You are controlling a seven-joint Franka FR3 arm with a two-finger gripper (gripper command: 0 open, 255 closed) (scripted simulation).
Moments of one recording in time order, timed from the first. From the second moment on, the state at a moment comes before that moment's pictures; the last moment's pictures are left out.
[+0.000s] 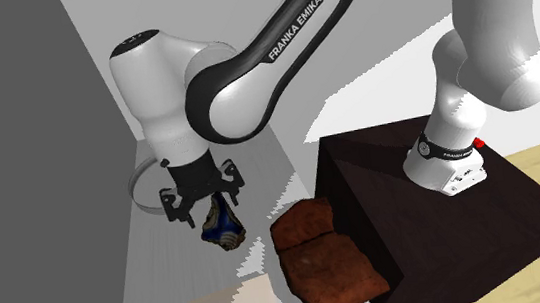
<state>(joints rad) -0.10 0.42 0.22 -1.80 0.03 2.14 1.39</state>
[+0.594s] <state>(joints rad) -0.10 0.42 0.22 -1.81 0.02 2.16 1.39</state>
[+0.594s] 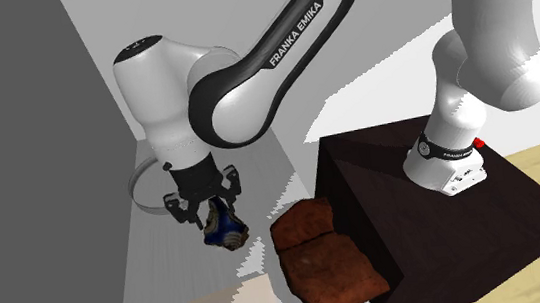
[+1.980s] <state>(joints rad) -0.11 0.35 0.23 -1.76 0.04 2.04 1.39</state>
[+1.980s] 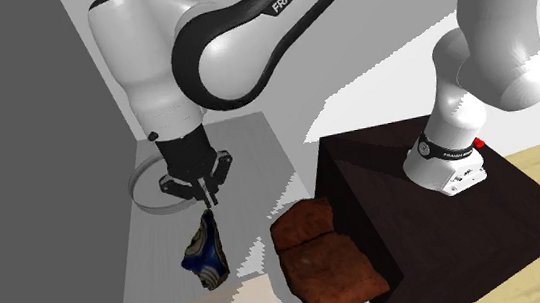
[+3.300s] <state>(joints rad) 0.05 0.47 0.17 -1.74 -0.03 2.20 1.94</state>
